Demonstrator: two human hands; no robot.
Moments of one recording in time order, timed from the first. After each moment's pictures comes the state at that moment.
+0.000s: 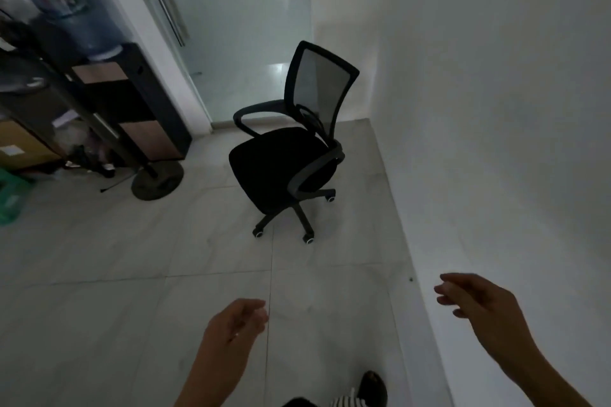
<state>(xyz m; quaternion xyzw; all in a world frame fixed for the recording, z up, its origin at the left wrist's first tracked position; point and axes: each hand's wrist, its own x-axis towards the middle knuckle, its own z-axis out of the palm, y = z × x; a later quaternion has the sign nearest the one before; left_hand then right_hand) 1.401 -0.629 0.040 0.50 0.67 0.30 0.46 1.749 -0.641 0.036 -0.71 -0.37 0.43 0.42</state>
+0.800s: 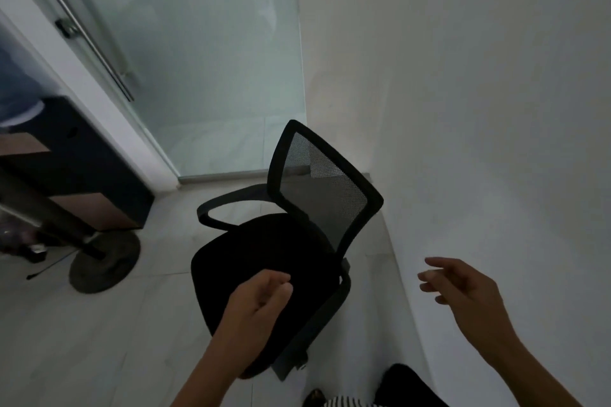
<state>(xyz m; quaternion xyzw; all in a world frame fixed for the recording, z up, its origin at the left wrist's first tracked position) 1.488 -0.041 0.071 0.58 0.61 0.25 0.47 1.786 -0.076 0.053 -0.70 -0.38 0.41 0.44</state>
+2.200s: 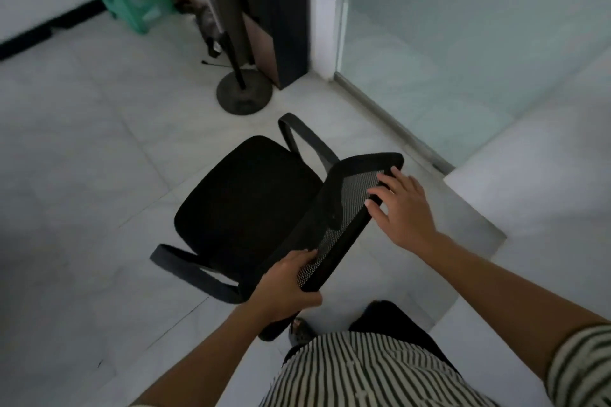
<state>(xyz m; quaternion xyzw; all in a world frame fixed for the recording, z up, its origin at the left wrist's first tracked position) 1.537 0.045 -0.067 0.36 0.80 0.20 0.44 1.643 0.289 -0.078 -0.28 -0.95 0.14 0.03</state>
